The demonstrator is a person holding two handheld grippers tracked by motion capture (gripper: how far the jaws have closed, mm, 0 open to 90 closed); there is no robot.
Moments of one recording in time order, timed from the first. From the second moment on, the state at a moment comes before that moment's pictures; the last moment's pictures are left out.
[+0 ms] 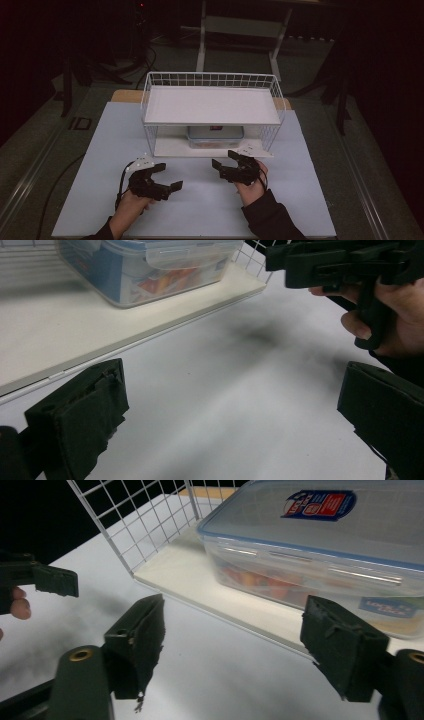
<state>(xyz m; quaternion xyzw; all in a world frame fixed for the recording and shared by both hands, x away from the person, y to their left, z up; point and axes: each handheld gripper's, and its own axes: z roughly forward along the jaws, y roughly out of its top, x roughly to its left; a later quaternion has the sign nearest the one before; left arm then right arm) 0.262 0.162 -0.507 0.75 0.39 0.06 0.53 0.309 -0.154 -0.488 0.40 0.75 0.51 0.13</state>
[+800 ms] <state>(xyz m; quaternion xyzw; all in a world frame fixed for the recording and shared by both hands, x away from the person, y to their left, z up) 0.257 0.163 -0.509 0.76 0.38 0.06 0.53 0.280 -0.204 -0.490 0.42 0.73 0.51 0.14</state>
